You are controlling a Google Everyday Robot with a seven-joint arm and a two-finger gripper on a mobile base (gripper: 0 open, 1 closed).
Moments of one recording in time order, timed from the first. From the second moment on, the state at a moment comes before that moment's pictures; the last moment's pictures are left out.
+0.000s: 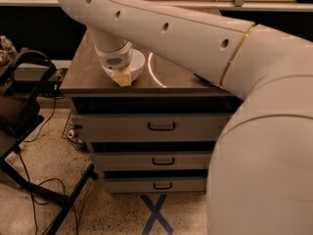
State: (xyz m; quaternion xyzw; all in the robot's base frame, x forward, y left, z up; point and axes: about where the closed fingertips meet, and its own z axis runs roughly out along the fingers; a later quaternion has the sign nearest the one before) arm 0.619 0.078 0.846 -0.72 0.68 -0.12 0.06
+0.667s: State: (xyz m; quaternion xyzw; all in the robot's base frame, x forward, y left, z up) arm 0.685 0.047 0.954 -0.67 0.69 -0.24 0.12
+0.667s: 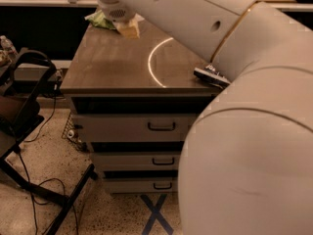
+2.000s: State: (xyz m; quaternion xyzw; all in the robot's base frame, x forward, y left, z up) arm 0.758 0.028 1.007 -0.62 0.71 -0.26 0.20
